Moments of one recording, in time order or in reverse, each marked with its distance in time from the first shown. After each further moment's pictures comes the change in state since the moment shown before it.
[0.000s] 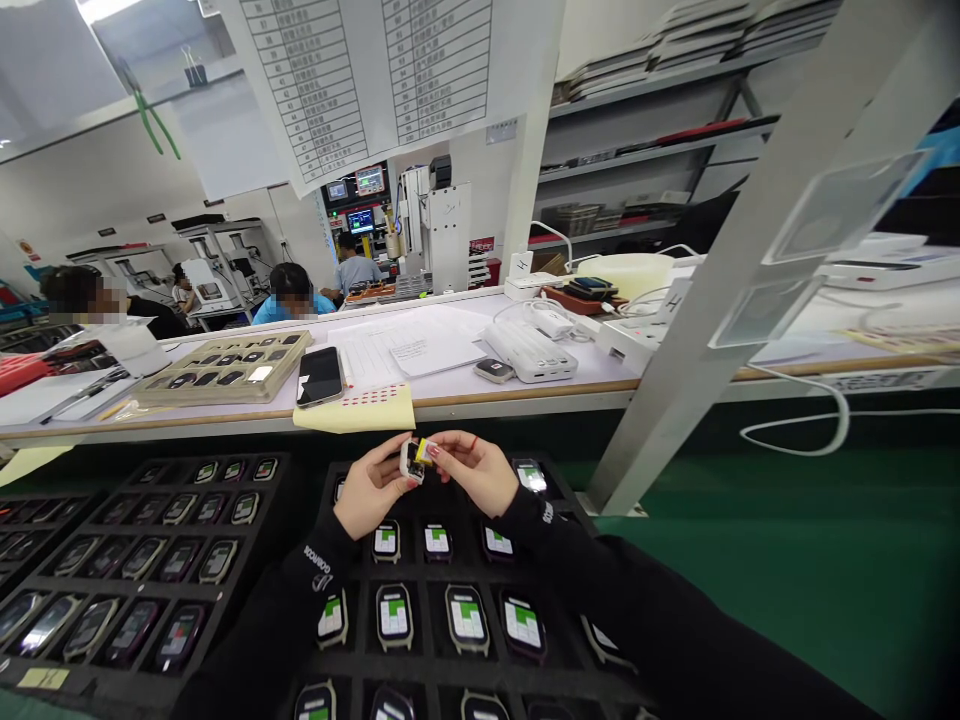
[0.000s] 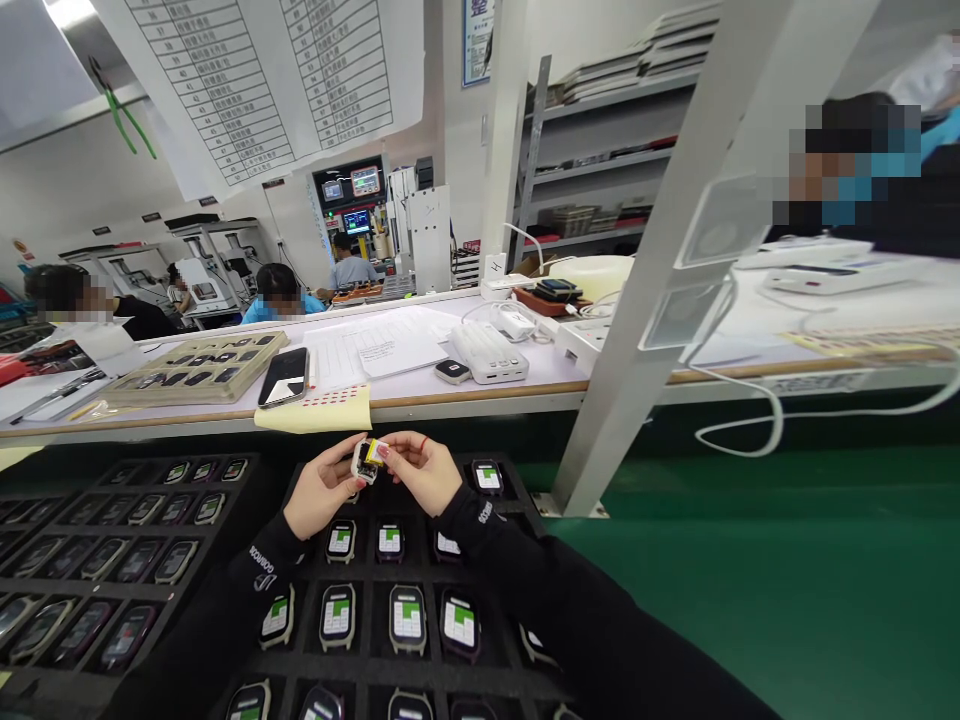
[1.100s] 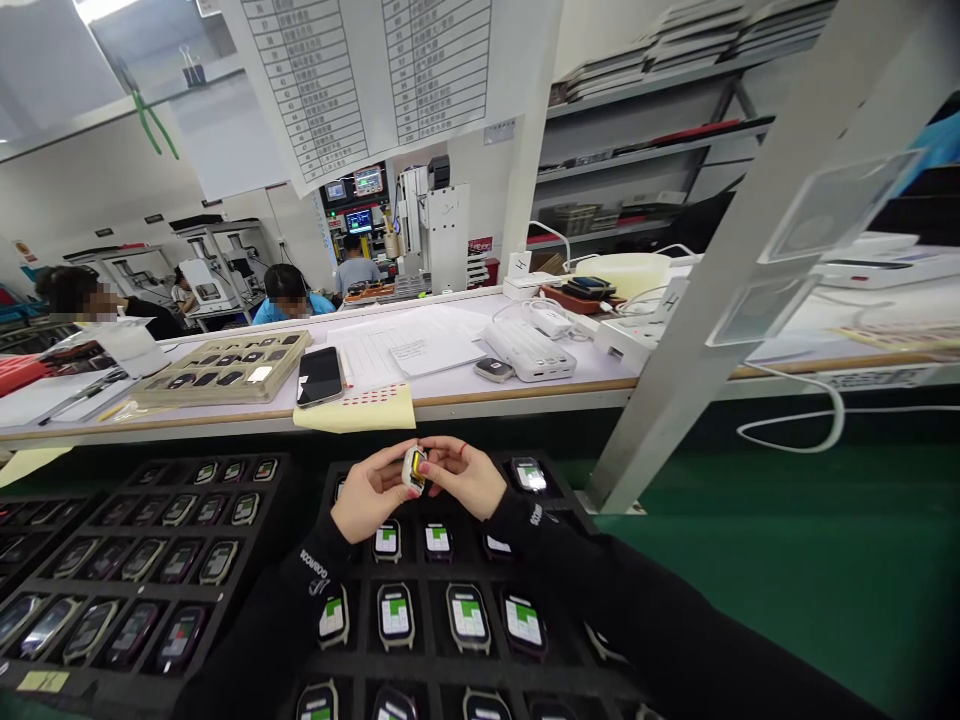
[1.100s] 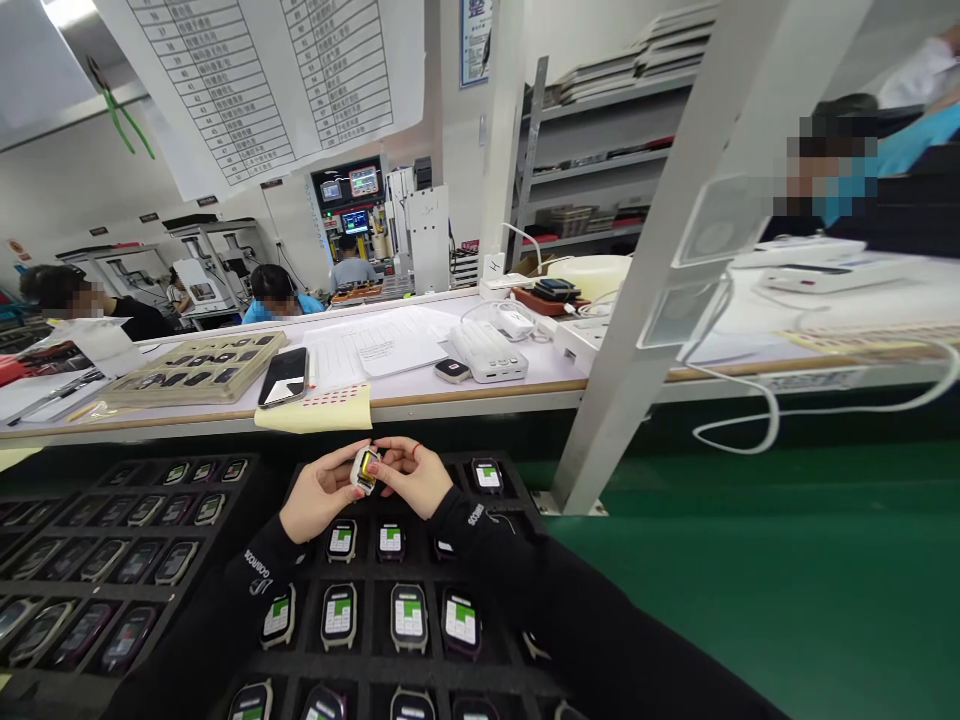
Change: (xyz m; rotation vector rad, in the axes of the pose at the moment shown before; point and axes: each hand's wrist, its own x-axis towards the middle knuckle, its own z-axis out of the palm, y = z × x) left_hand -0.007 0.006 -0.003 0.016 -0.079 -0.047; right_hand -0.001 0.016 0.005 0.062 -0.045 0.077
